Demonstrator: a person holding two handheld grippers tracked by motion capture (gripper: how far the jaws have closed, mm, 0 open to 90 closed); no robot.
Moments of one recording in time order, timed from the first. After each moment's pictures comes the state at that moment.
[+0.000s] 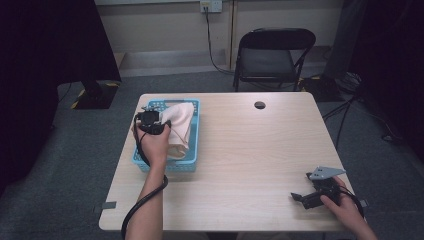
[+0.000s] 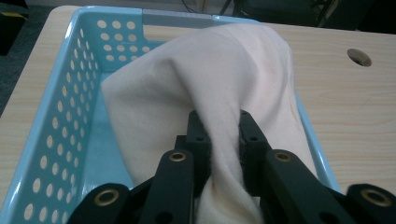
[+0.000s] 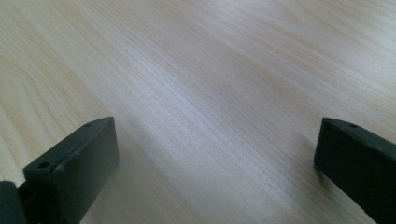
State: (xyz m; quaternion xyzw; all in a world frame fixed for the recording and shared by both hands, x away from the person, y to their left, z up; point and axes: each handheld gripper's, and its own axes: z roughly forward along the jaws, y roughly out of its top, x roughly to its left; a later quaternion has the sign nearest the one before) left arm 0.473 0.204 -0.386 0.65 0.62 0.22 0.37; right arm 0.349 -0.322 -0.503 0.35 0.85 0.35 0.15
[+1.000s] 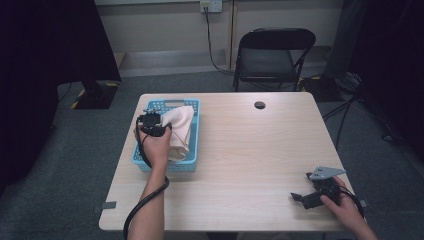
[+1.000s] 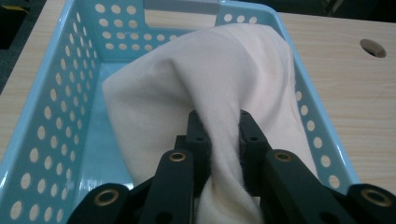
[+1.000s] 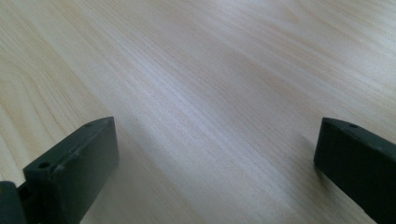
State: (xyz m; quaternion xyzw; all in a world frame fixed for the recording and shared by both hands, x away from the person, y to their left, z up) left arm 0.478 0.203 -0.399 0.65 0.63 0.22 0.36; right arm 0.349 -0.322 -0.503 0.36 0.85 0.35 0.15
